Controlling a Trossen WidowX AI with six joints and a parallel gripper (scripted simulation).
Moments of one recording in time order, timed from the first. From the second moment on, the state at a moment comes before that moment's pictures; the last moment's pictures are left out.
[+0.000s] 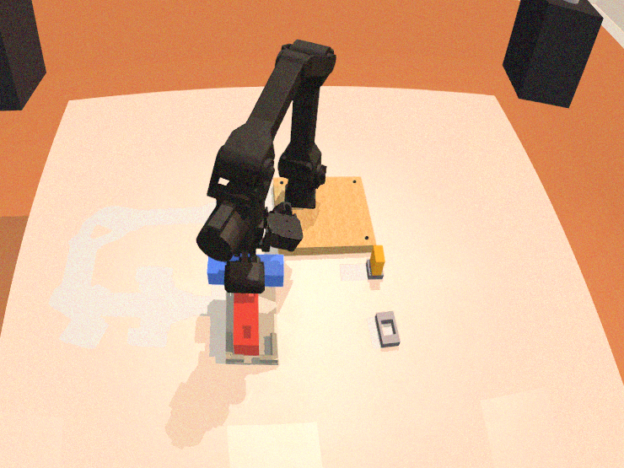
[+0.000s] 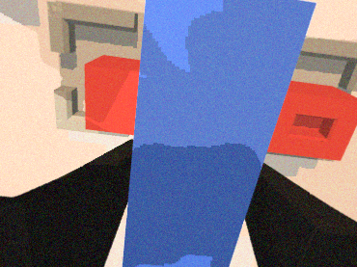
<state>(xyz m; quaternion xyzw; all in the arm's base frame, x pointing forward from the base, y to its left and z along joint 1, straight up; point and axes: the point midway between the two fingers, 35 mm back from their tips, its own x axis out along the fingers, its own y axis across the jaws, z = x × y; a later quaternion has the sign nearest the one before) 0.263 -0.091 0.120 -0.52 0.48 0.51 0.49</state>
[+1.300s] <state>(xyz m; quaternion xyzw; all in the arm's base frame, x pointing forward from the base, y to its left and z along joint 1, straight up) 0.265 -0.092 0.099 -0.53 0.48 0.50 0.49</state>
